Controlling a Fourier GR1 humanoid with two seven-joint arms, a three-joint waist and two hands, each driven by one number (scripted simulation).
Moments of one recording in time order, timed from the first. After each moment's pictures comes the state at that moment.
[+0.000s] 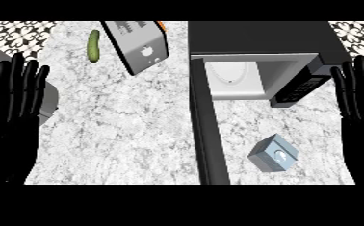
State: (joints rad) left arm -0.01 0.08 0.04 -2.10 -0.01 -0.01 0.00; right arm 0.01 -0.11 -0.03 -2.10 0.01 -0.01 -0.02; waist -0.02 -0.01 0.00
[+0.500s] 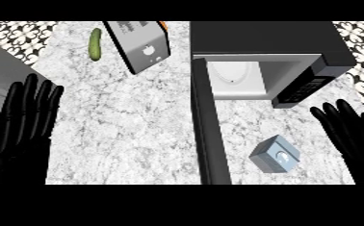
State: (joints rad) left arm 0.12 0.02 -0.07 -2.20 0.04 0.01 0.07; right arm 0.16 -0.25 0.01 -2.25 -0.34 0.33 0.01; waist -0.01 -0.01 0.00
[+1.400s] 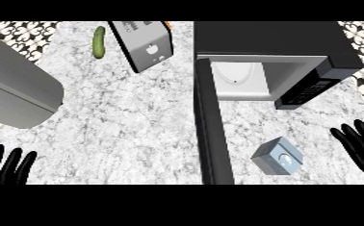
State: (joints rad) left arm 0.61 0.04 -0.08 -2.43 0.17 -0.15 0.01; right arm 0.32 -0.27 -0.16 -2.20 -0.41 0.54 -0.02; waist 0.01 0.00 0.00
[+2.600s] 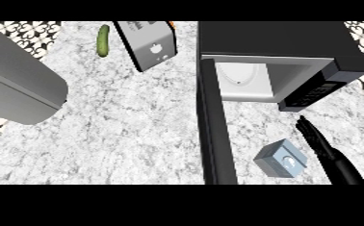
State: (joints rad) left arm 0.95 0.03 0.02 -2.42 0.22 -0.40 -0.27; right arm 0.16 -0.23 -0.17 -1.38 0.18 0.46 -0.61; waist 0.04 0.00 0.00
